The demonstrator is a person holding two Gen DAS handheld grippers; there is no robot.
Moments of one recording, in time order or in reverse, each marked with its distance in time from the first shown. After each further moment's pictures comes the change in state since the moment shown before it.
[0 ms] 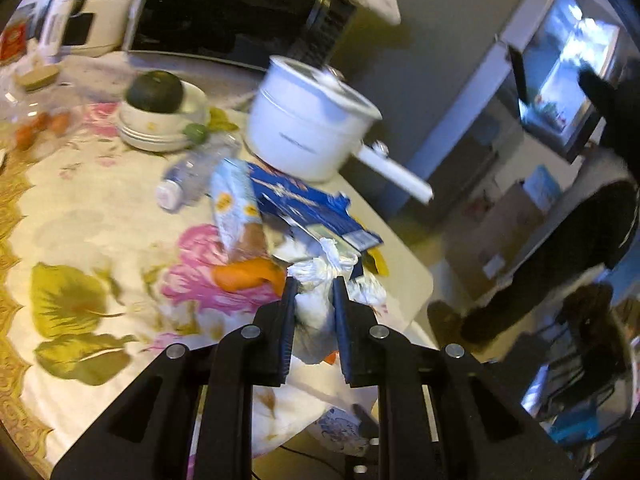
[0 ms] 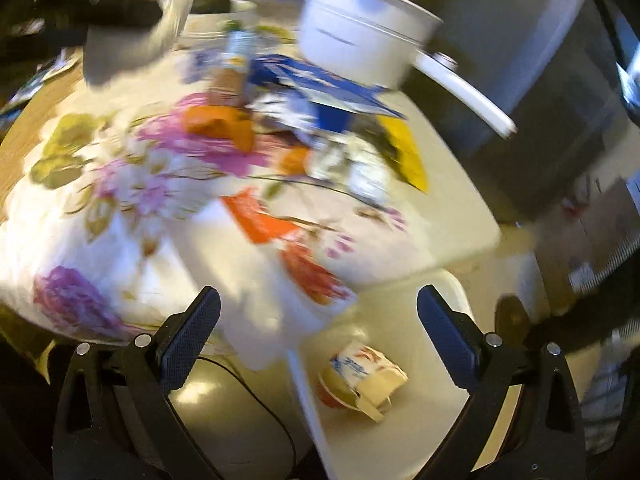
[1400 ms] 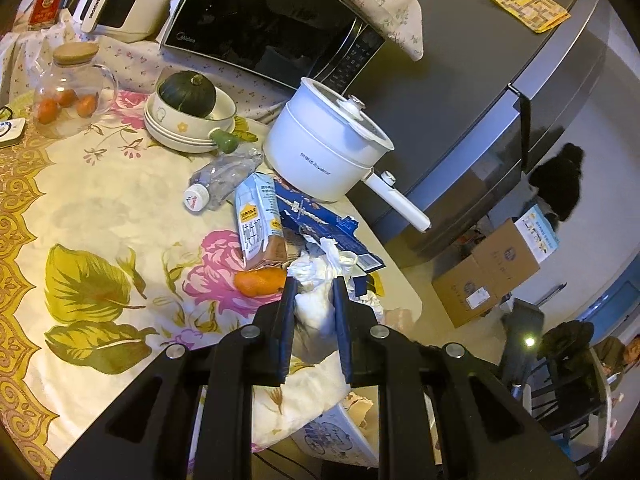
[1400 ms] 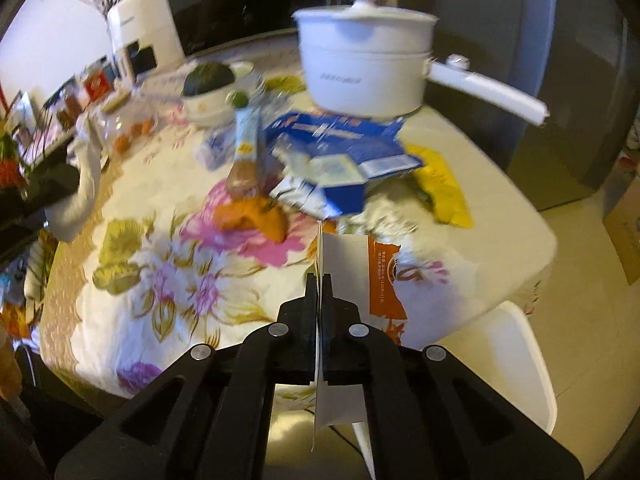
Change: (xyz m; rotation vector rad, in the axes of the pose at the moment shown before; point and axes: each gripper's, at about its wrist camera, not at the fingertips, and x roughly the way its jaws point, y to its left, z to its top) left arm -0.024 0.030 0.000 -0.111 -0.050 -0.042; right arm -0.010 -0.065 0.037 0.273 -0.120 0.263
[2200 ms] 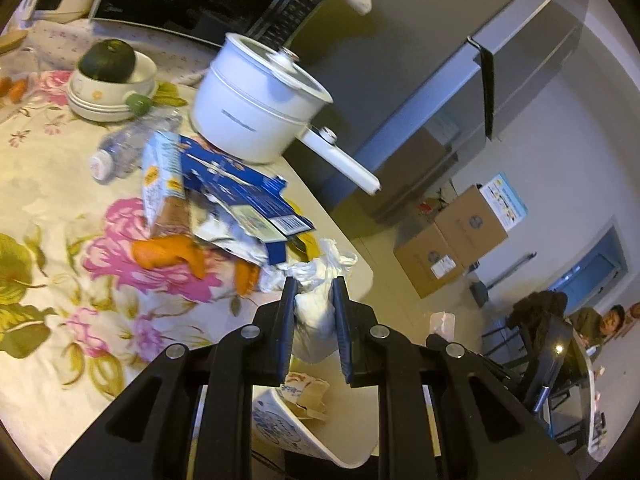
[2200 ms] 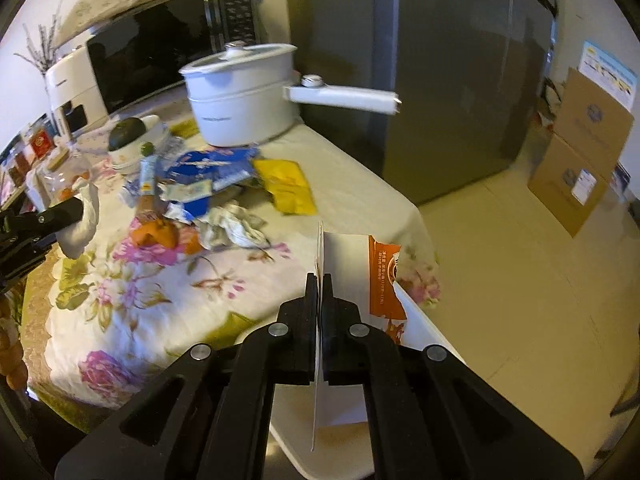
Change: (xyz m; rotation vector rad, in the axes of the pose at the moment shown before) left arm 0.054 -0.063 -0.024 0.054 0.113 -0.144; right arm -0.075 -0.099 -0.045 0.185 -0.051 -0.218
